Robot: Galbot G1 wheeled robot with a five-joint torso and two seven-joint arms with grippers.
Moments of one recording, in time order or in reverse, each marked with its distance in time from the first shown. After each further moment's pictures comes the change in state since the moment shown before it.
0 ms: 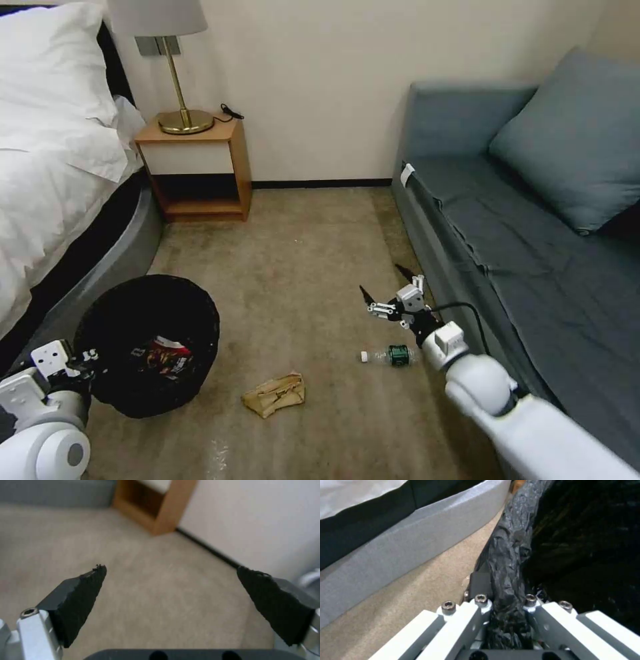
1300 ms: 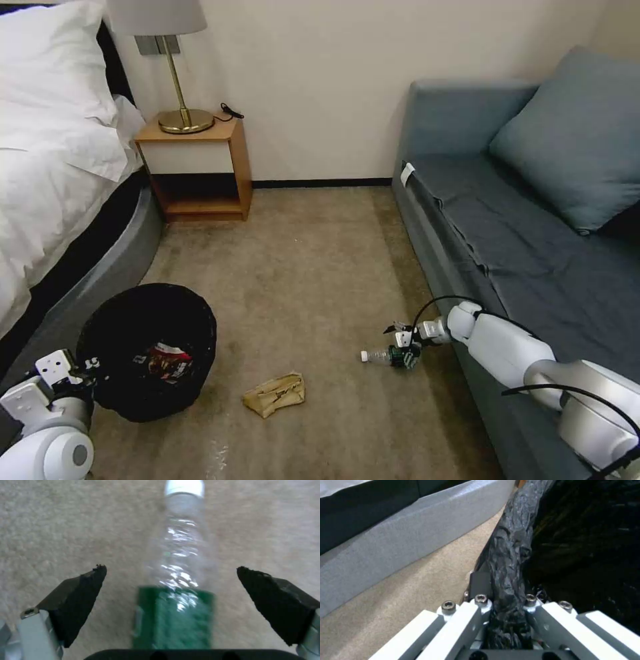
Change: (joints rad) left arm -0.001 -0.004 -0.003 0.059 0.002 -0.038 0.013; right arm 0.507 0.377 -0.406 -1.141 -0.500 0.380 -0.675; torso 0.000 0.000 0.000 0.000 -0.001
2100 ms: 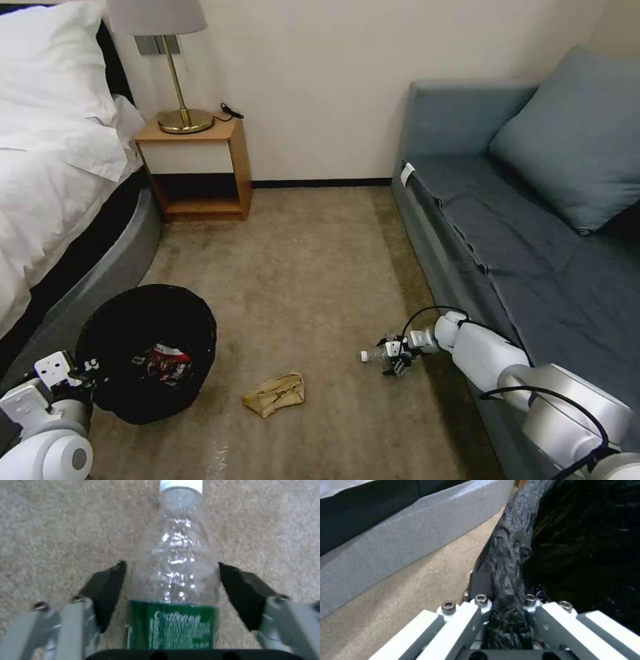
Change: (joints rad) left arm 0.014 0.001 0.006 -0.009 0.003 -0.009 0.000; right arm 0.009 0.067 0.071 -0.105 -0.087 -0.002 0.015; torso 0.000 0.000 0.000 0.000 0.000
